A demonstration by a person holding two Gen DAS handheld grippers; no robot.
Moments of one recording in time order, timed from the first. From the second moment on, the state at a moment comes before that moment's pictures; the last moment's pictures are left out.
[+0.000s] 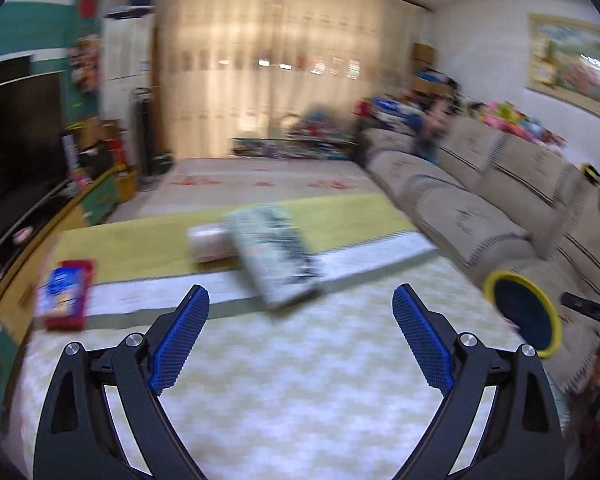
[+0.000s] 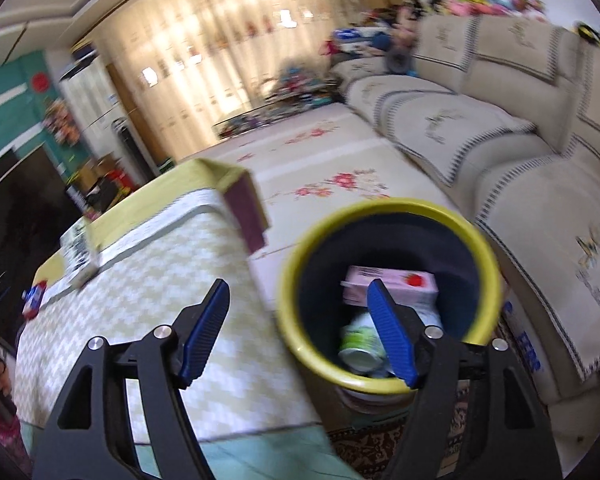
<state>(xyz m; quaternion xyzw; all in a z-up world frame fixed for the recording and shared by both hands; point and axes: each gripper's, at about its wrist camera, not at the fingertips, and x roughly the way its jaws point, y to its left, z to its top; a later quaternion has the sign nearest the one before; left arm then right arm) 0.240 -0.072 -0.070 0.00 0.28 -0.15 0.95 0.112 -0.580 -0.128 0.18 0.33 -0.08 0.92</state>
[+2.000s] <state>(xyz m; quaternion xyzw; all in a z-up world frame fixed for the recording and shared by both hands) 0.245 0.031 -0.130 -0.10 0.30 -0.06 0.95 0.350 -0.257 -0.160 -0.02 0.41 0.15 0.90</state>
